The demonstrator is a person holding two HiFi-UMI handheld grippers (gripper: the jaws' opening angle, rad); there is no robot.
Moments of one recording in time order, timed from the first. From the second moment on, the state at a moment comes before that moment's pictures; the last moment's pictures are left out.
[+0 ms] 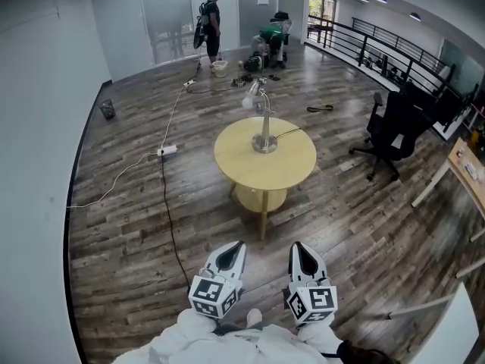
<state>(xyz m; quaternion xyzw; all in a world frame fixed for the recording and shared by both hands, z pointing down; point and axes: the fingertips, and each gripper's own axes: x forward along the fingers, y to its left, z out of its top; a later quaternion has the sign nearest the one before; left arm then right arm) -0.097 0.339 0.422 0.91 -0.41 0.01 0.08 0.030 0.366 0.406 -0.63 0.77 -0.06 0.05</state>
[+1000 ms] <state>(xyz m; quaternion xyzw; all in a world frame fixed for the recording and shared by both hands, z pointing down) -0.042 0.152 0.420 0.91 -0.40 0.00 0.06 0.065 0.173 0.419 -0.62 0.78 -0.07 0.04</state>
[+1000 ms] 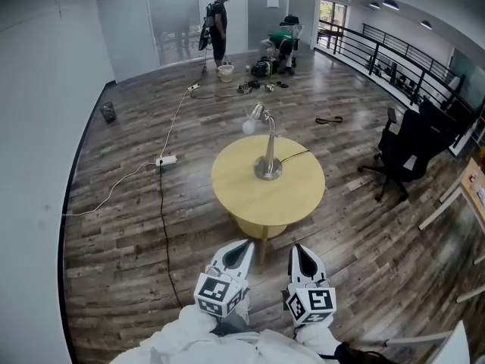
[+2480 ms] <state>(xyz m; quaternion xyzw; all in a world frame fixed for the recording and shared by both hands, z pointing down) 0.026 -0.170 0.445 0.91 -0.41 0.02 0.09 0.128 -0.174 0.430 -0.59 0.80 -0.08 0.03</state>
